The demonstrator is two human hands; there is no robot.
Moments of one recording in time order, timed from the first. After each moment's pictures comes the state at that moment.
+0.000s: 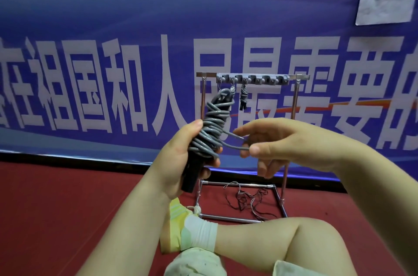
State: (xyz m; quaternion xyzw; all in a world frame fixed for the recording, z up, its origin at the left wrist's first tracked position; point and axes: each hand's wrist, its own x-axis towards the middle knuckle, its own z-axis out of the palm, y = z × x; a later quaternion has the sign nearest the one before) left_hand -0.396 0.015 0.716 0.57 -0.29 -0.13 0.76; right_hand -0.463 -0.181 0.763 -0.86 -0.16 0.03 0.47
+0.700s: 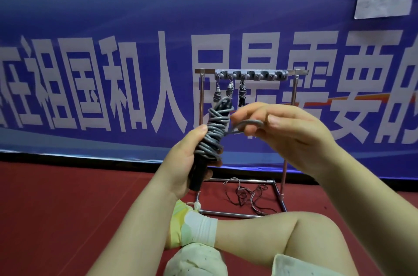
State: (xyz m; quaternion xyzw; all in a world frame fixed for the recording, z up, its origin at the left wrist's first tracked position) left_hand -0.390 0.002 0.702 0.58 -0.23 -0.15 0.76; right_hand -0.450 -0.181 0.742 -0.70 -0.36 -0.12 0.60
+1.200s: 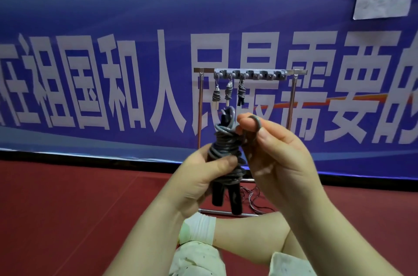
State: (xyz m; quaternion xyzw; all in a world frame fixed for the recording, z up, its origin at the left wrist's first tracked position) left_hand -0.411 -0.007 0.684 0.54 -0.29 -0.17 0.77; right_hand -0.466 -0.133 0.706 -0.48 -0.27 -0.18 0.82
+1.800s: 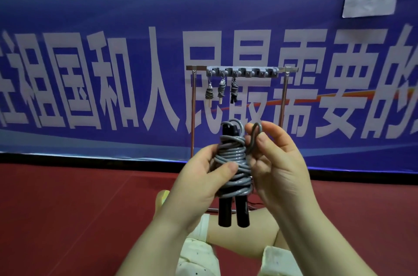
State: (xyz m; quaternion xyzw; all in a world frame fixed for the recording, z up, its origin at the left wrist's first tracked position) left_hand -0.426 -0.018 0.665 0.59 -0.32 -0.09 0.74; right_hand -0.472 -0.141 0.689 -0.40 -0.11 -0.24 0.88
